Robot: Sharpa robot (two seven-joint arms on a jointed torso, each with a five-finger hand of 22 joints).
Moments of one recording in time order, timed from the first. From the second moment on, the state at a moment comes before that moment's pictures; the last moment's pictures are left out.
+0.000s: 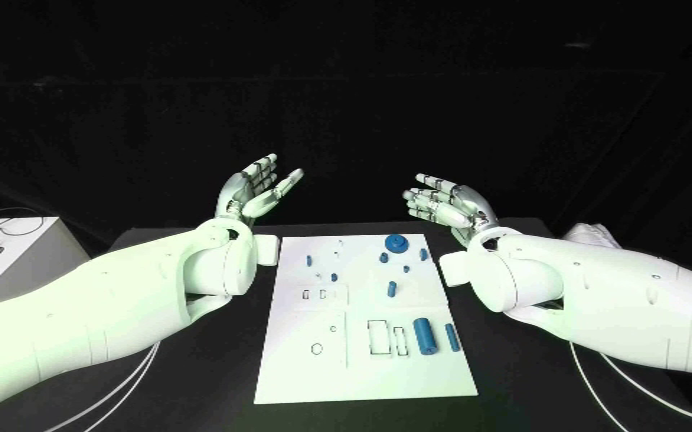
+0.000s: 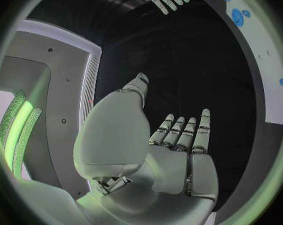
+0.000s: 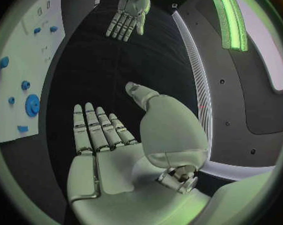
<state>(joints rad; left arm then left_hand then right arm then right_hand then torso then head) 1.17 -0.70 -0.03 1.32 -0.01 -0.57 0.51 1.41 -0.19 0.21 0.28 0.05 0.29 0.14 0.11 0.08 0.29 0.18 0.03 0.03 0.27 0.23 0.03 0.04 0.06 0.44 0.28 0.04 0.05 1.23 -0.79 -0.15 1.49 -0.05 -0.56 0.38 1.17 -0.08 0.48 -0.02 0.21 0.41 0.15 0.05 0.07 0.54 0.24 0.04 0.05 0.62 0.21 0.06 0.06 0.12 0.51 0.28 0.04 0.05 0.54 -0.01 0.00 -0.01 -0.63</state>
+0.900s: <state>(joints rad) 1.19 -0.92 -0.02 1.60 -0.05 -0.37 0.51 1.50 -0.15 0.37 0.23 0.05 0.84 0.21 0.30 0.19 1.08 0.15 0.14 0.07 1.09 0.09 0.37 0.28 0.18 1.03 0.20 0.28 0.14 1.35 -0.82 -0.16 1.41 -1.03 -0.47 0.16 1.33 -0.14 0.53 -0.09 0.14 0.97 0.19 0.19 0.16 1.17 0.13 0.07 0.07 1.24 0.07 0.24 0.18 0.16 1.12 0.17 0.24 0.12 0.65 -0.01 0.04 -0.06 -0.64</state>
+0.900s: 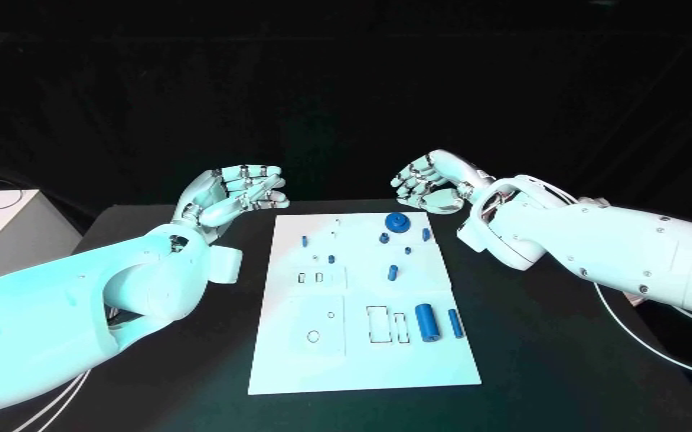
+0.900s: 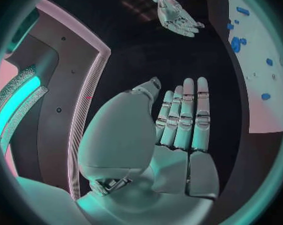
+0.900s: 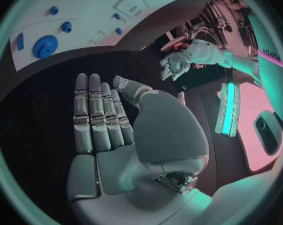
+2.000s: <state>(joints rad) 1.20 -1.02 0.01 1.78 -0.06 -0.27 0.47 1.45 -0.19 0.42 0.18 0.05 0.86 0.21 0.27 0.18 1.11 0.14 0.07 0.07 1.09 0.08 0.59 0.47 0.18 1.06 0.16 0.42 0.23 1.36 -0.75 -0.16 1.32 -1.56 -0.28 -0.13 1.29 -0.27 0.56 0.03 0.11 1.02 0.14 0.15 0.22 1.27 0.06 0.07 0.09 1.47 -0.02 1.27 1.09 0.13 1.45 0.07 1.05 0.88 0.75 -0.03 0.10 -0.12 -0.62</state>
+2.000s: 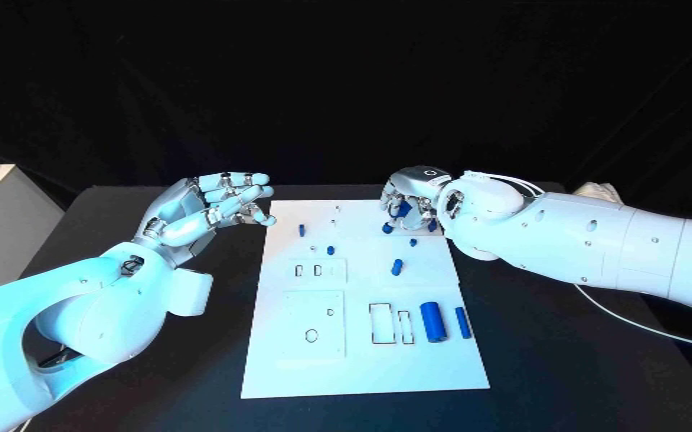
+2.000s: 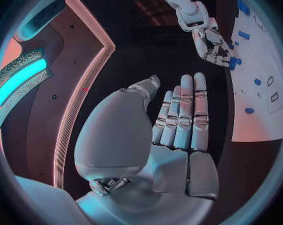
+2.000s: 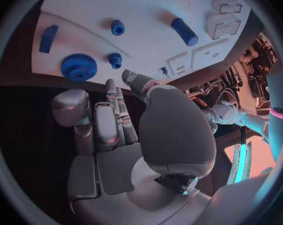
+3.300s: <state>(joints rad) 1.20 -1.03 0.01 1.78 -0.06 -0.27 0.45 1.45 -0.18 0.43 0.18 0.05 0.86 0.21 0.26 0.18 1.10 0.15 0.07 0.07 1.08 0.08 0.59 0.47 0.18 1.04 0.17 0.43 0.23 1.34 -0.73 -0.16 1.31 -1.60 -0.26 -0.16 1.34 -0.21 0.60 0.05 0.10 1.10 0.12 0.19 0.27 1.27 0.06 0.07 0.12 1.46 -0.02 1.33 1.13 0.12 1.43 0.07 1.13 0.99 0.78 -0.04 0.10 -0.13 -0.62</state>
